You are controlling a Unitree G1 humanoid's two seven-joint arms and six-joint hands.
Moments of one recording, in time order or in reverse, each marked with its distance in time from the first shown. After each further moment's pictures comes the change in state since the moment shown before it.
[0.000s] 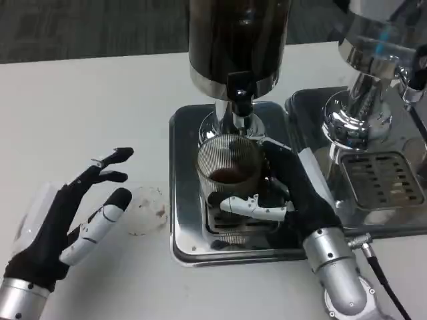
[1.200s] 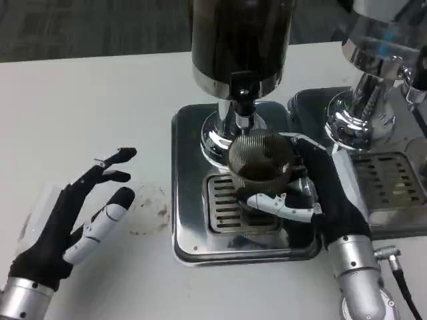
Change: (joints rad) left arm -0.012 -0.012 -0.005 0.015 0.000 0.000 0.000; right arm 0.089 -0.021 -0.049 -0.120 -0.046 0.019 -0.098
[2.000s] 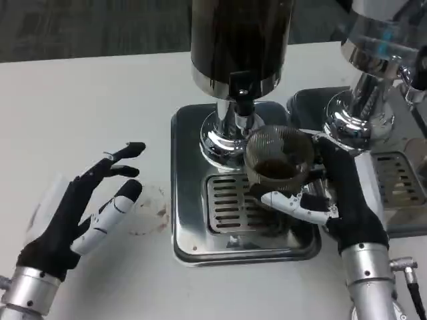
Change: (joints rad) left arm -0.056 0.000 -0.026 0.047 -0.006 -0.009 -0.008; right arm 0.103 0.005 -0.022 -0.170 -0.007 0.054 -0.027
